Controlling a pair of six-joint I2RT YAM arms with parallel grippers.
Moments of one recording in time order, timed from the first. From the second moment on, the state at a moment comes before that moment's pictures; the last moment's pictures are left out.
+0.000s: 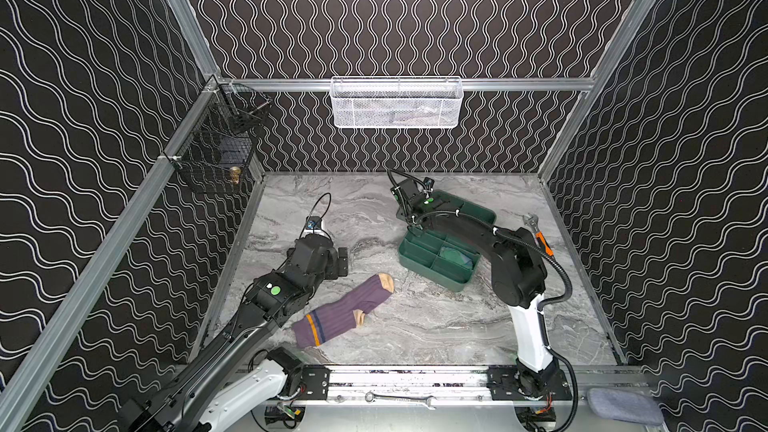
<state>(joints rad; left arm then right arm) -0.57 0.87 0.85 -0.70 -0.42 -0.39 0.68 2.16 1.82 -0.65 0.44 0.94</state>
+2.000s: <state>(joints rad) -0.57 0.75 1.05 -0.89 -0.37 -0.30 0.88 1.47 1.16 -0.44 0.29 0.63</state>
